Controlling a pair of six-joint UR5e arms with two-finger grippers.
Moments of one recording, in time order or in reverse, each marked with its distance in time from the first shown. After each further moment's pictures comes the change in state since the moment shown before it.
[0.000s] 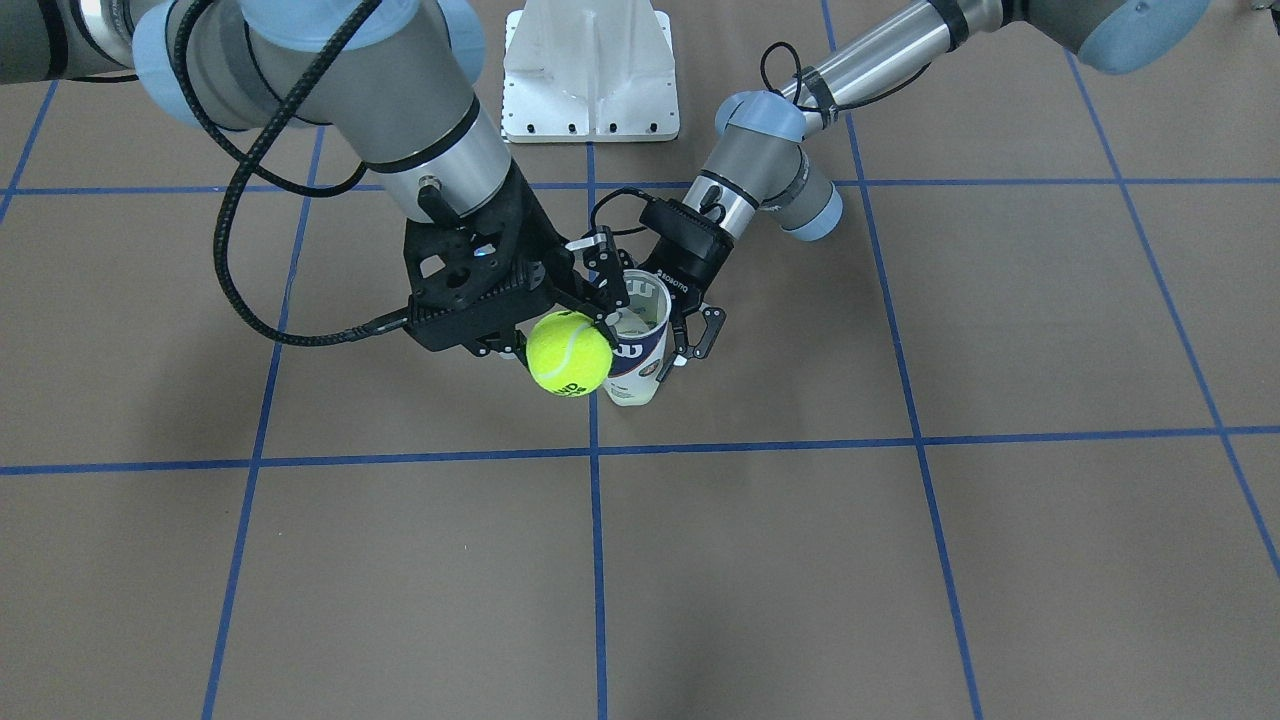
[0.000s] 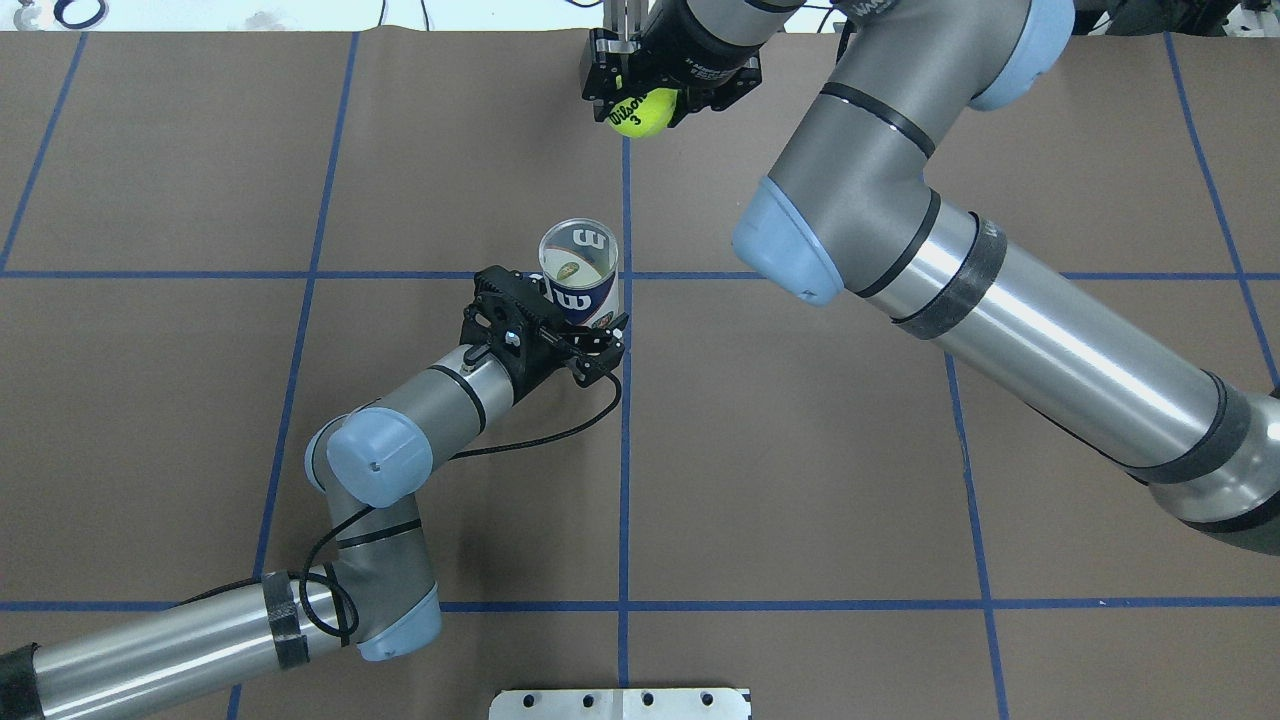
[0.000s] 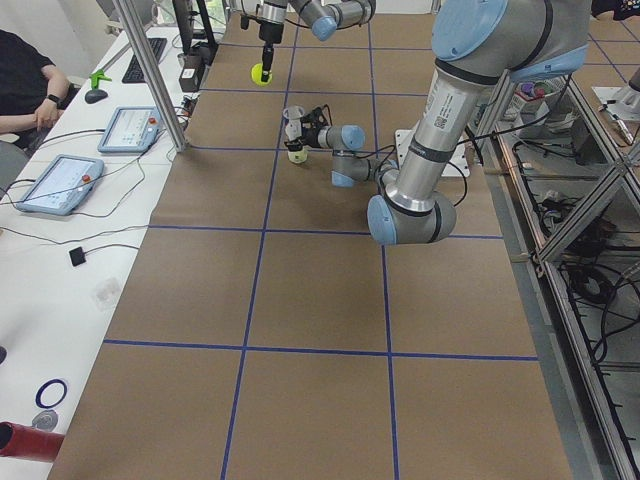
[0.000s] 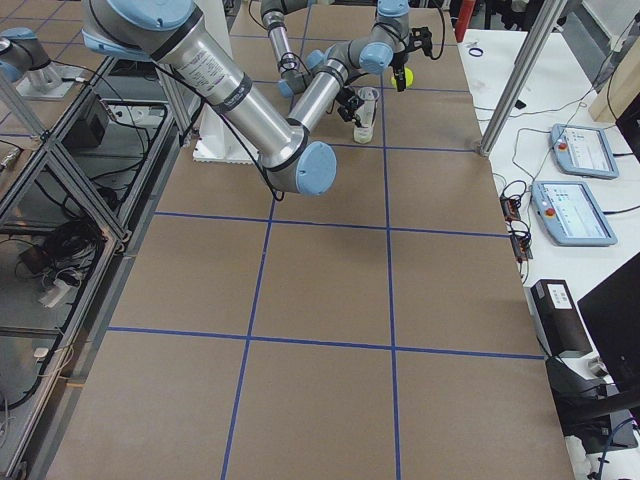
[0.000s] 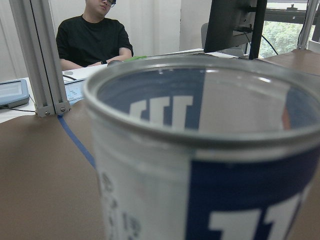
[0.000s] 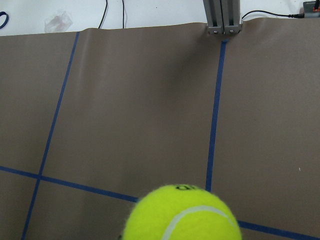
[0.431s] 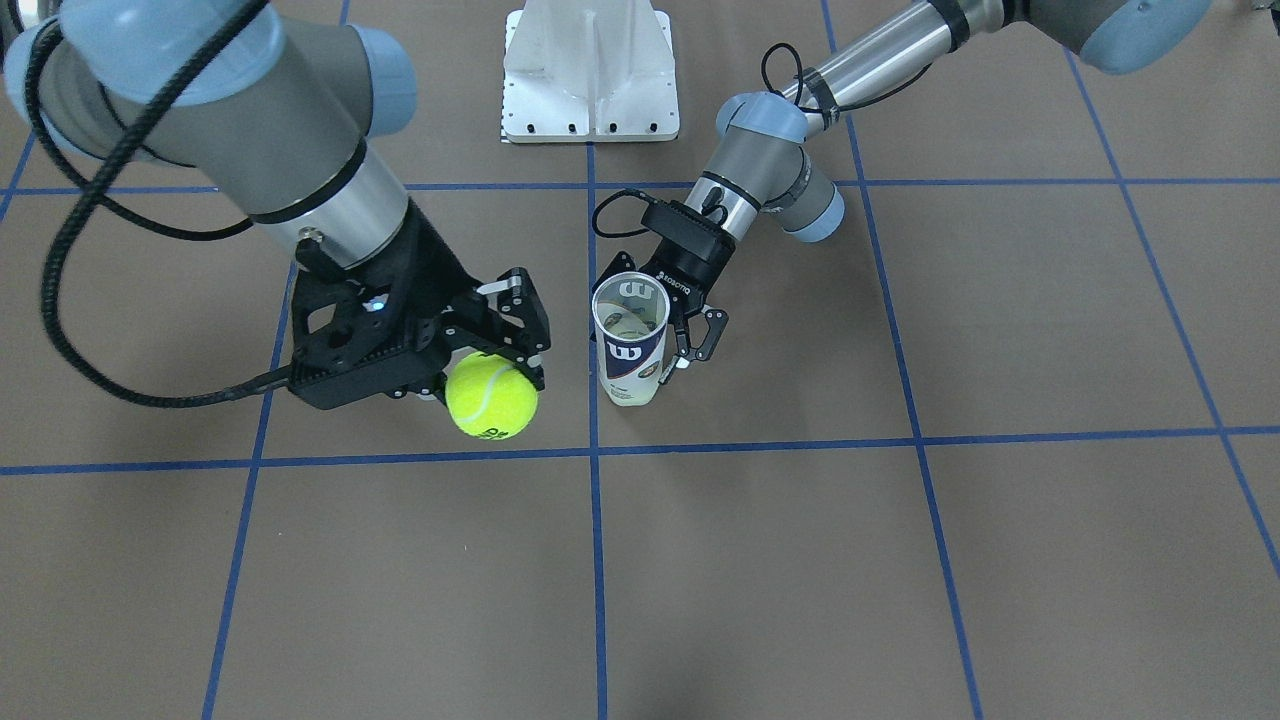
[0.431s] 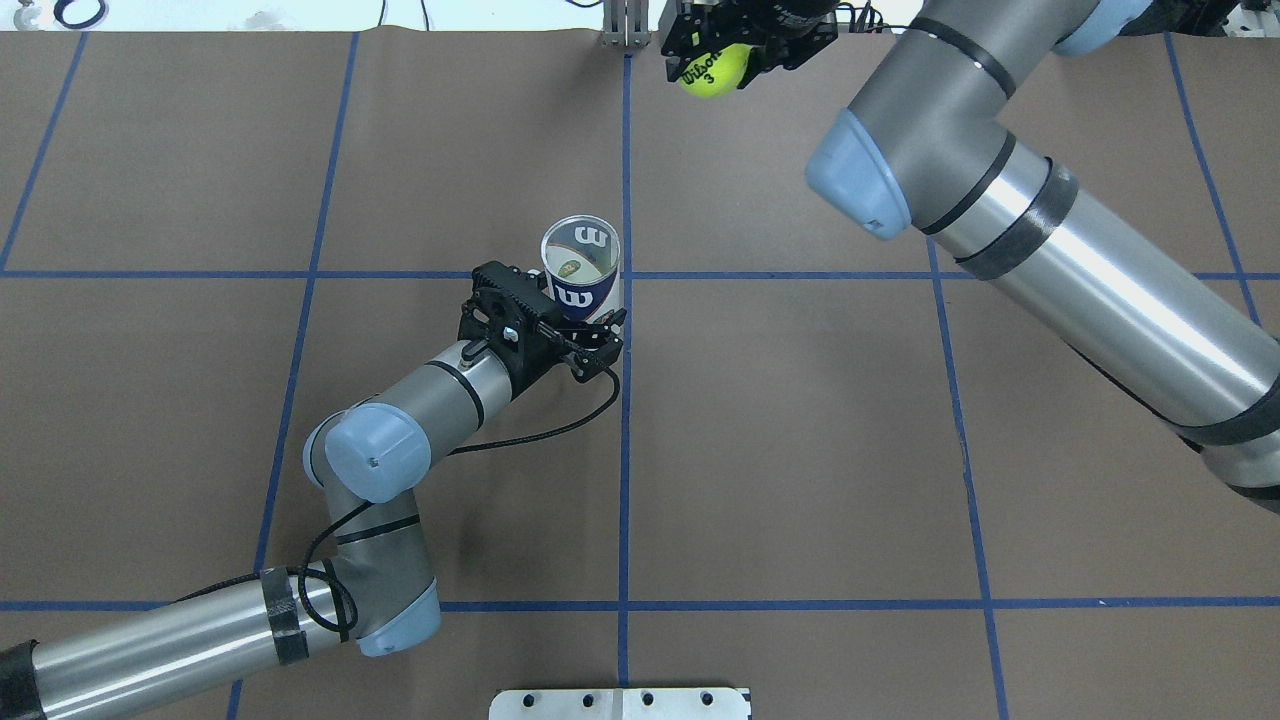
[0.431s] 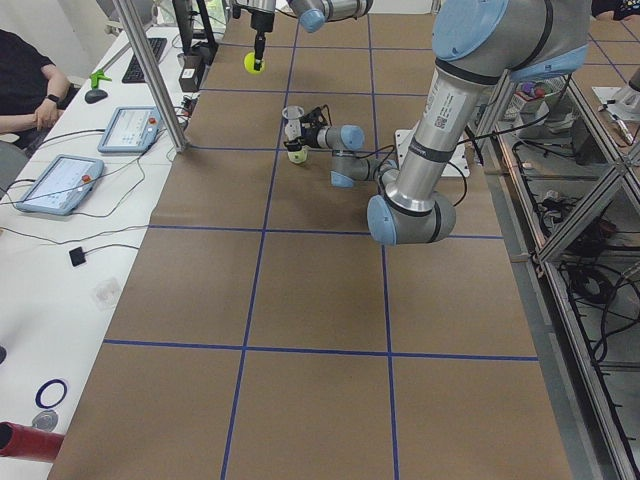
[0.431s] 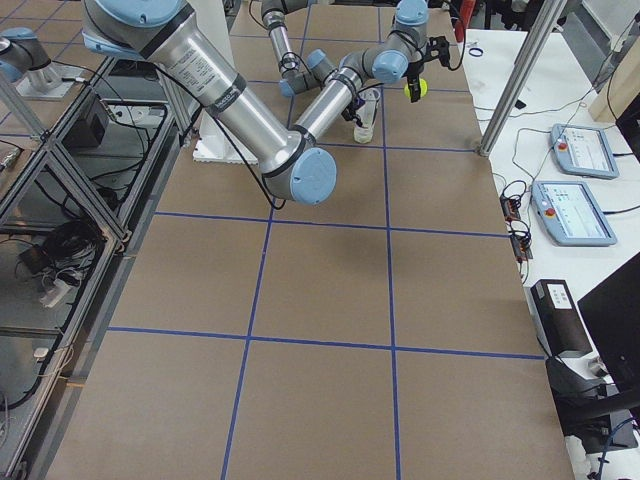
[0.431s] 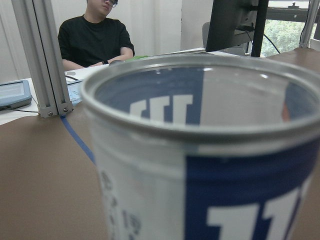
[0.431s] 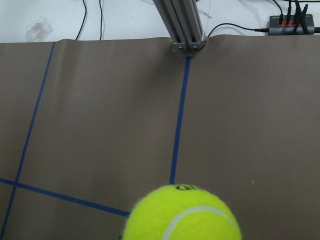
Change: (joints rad) left arm -0.007 0.000 0.000 0.000 0.000 0.003; right arm 0.076 -0.031 -0.024 0.007 0.060 -0.041
